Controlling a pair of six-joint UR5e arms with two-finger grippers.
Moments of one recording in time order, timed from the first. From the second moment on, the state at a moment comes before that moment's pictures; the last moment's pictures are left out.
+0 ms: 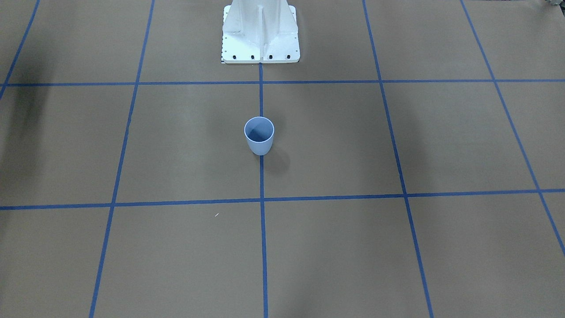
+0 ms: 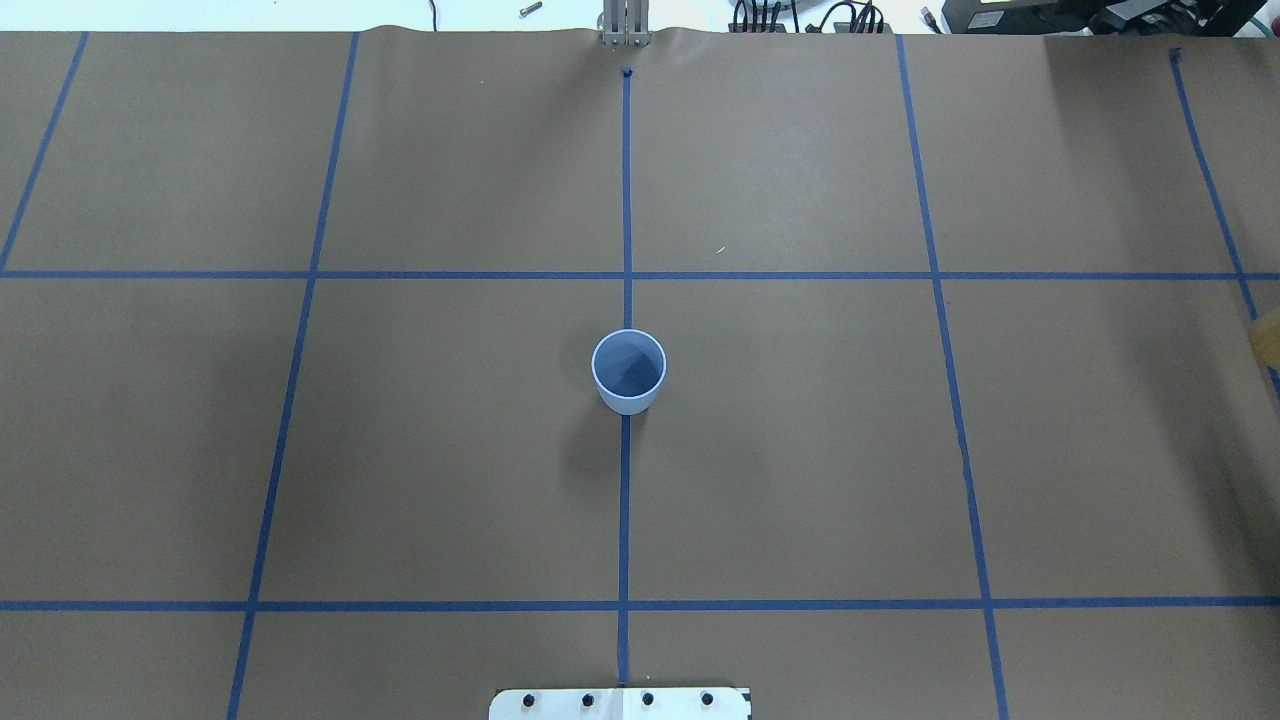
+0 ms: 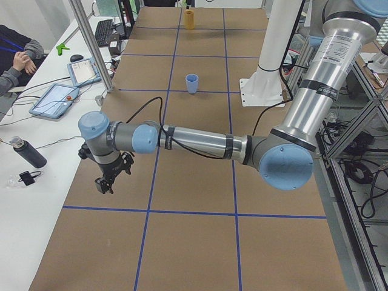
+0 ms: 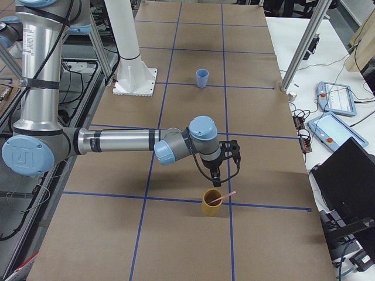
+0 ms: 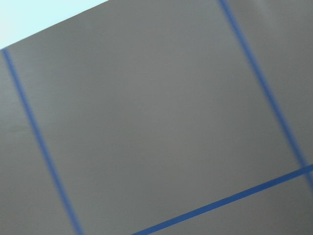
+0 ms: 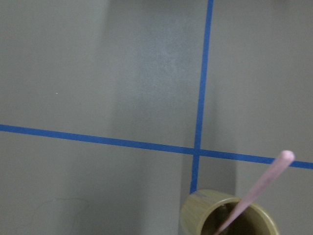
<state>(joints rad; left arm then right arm) -1.59 -1.93 -1.31 -1.52 -2.30 0.50 1.47 -1.69 1.71 -1.17 2.24 0.26</state>
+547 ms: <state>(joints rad) -1.66 -1.81 -1.30 -1.56 -2.30 0.63 1.53 -1.66 1.53 -0.93 2.17 0.26</state>
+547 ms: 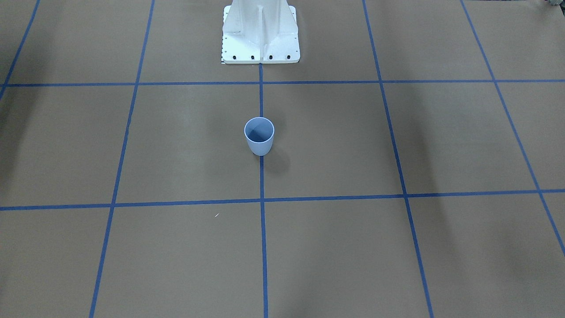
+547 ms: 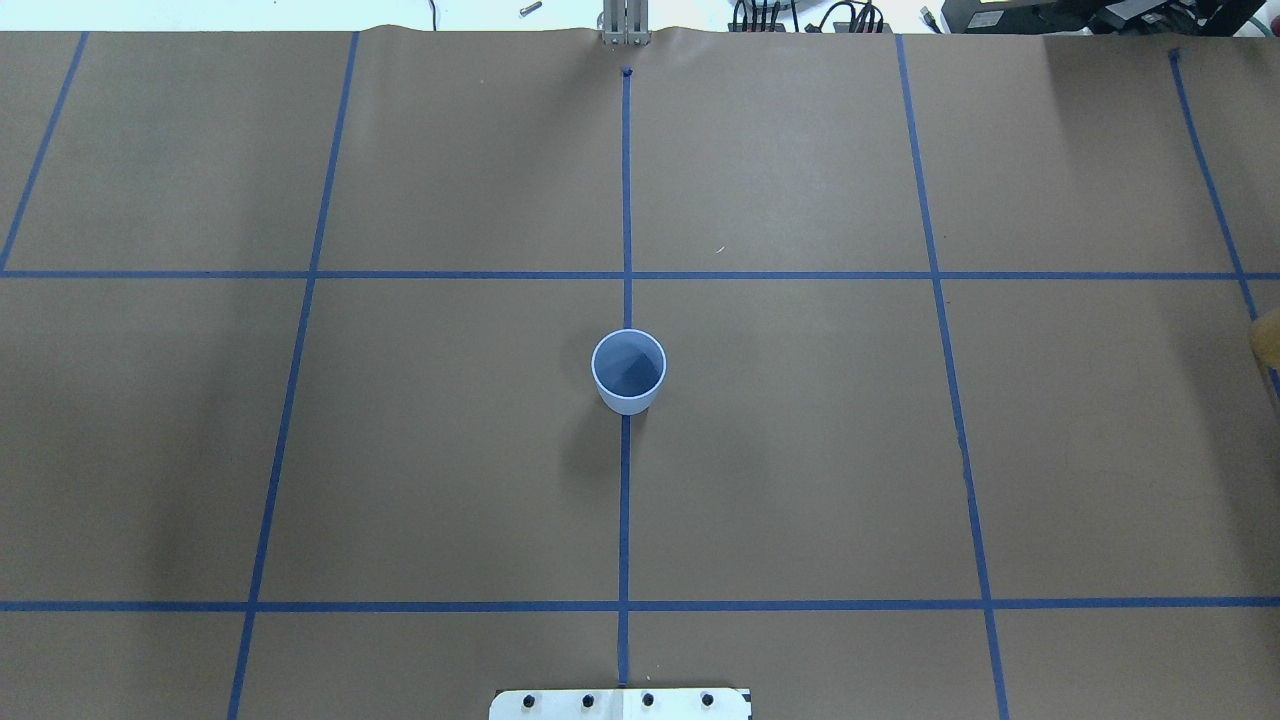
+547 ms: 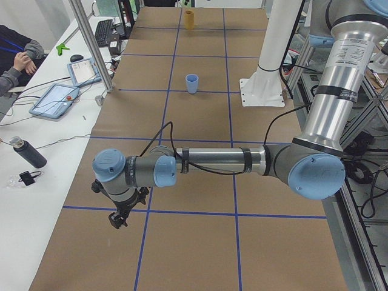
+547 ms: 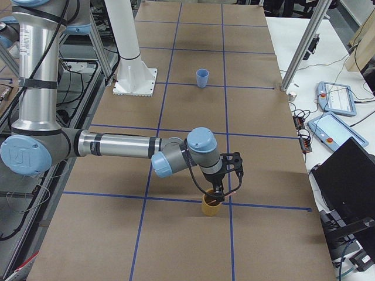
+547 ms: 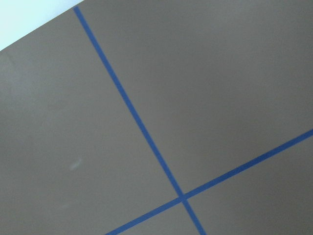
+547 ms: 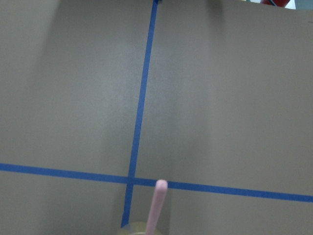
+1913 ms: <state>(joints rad) -1.66 -1.79 -1.31 -1.57 -2.30 0.63 1.51 -1.60 1.46 -0.82 2.18 0.41</state>
